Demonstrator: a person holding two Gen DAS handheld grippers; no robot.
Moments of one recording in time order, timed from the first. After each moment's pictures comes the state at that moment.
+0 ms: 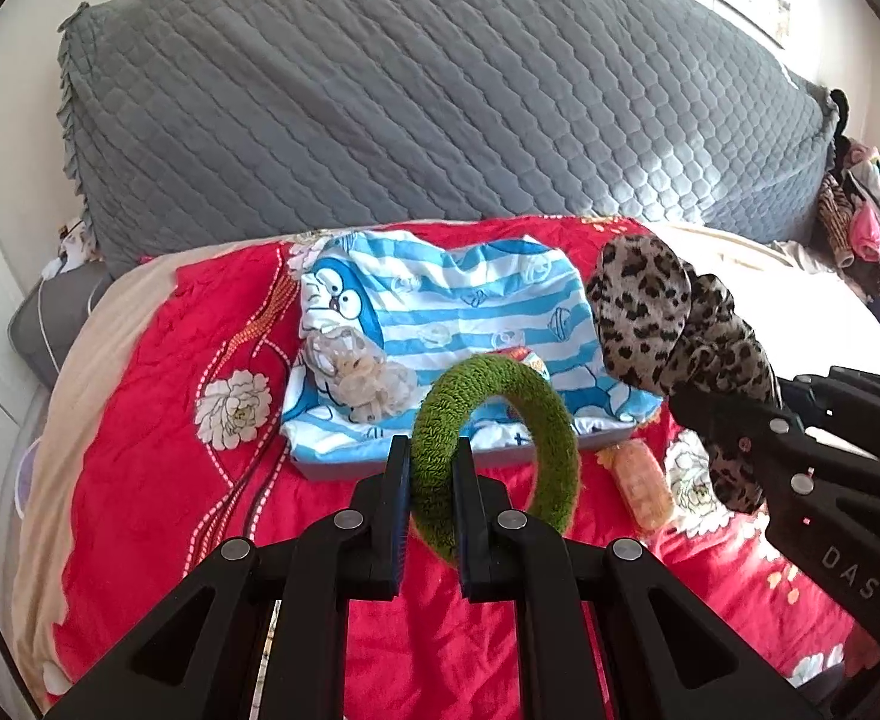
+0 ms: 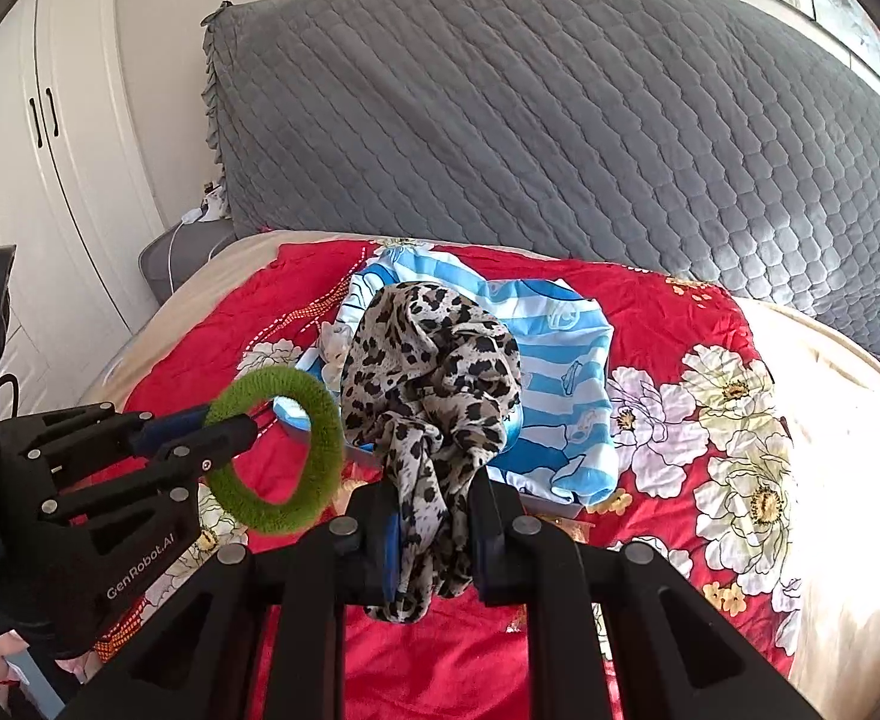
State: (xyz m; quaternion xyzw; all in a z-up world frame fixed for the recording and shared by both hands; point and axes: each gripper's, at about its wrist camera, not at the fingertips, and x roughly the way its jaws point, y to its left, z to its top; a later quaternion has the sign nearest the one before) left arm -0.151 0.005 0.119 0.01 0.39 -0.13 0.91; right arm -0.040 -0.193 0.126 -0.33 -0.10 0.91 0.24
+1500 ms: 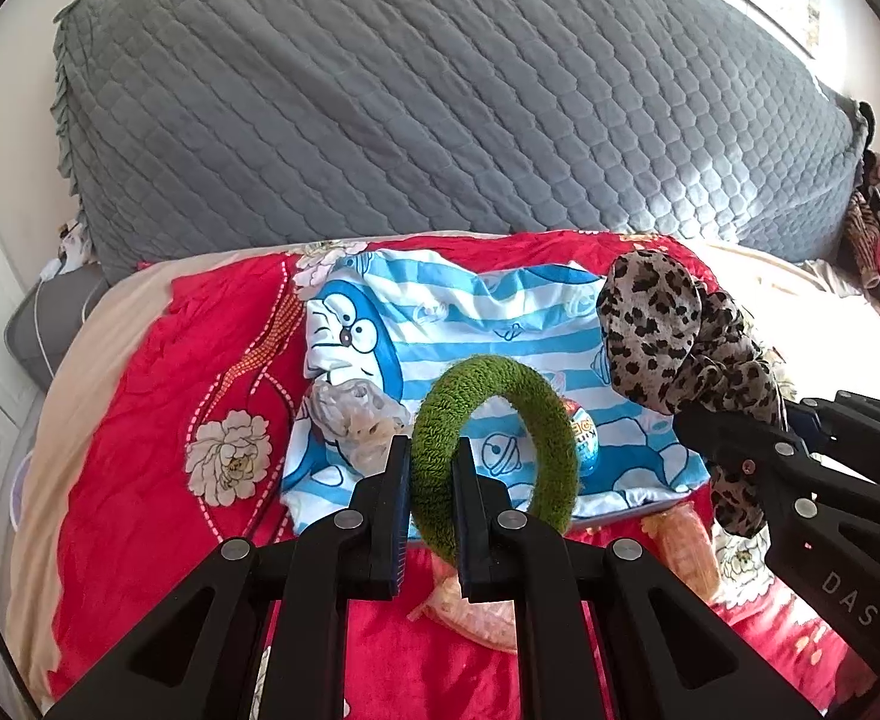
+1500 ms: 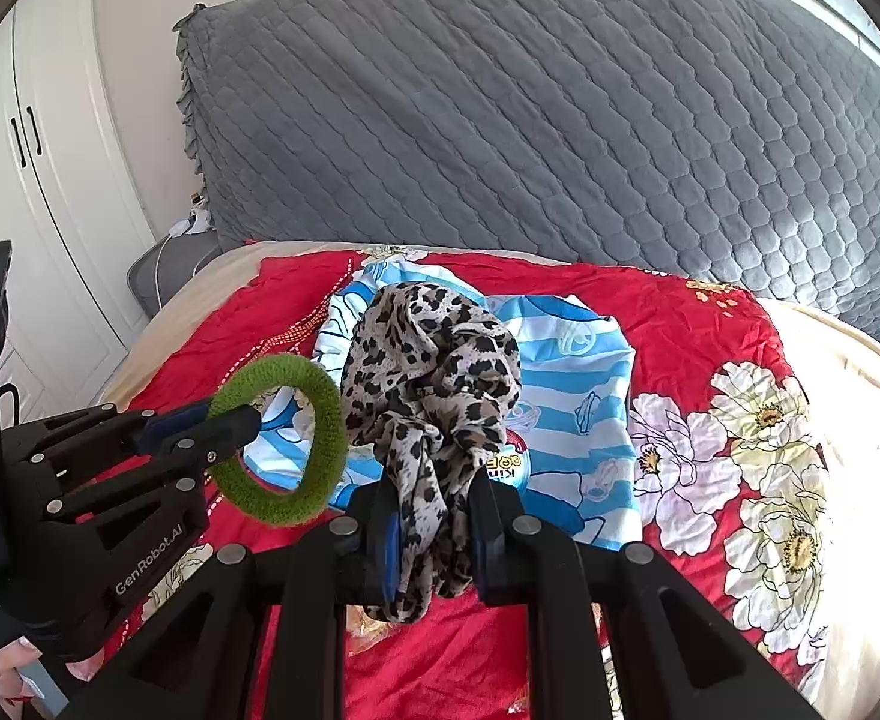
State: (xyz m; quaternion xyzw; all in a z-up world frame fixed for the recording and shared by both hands) left arm -0.078 0.004 0.103 -0.02 0.40 -0.06 0.92; right arm -0.097 -0.150 0.126 -0.33 -0.10 0.92 0.21
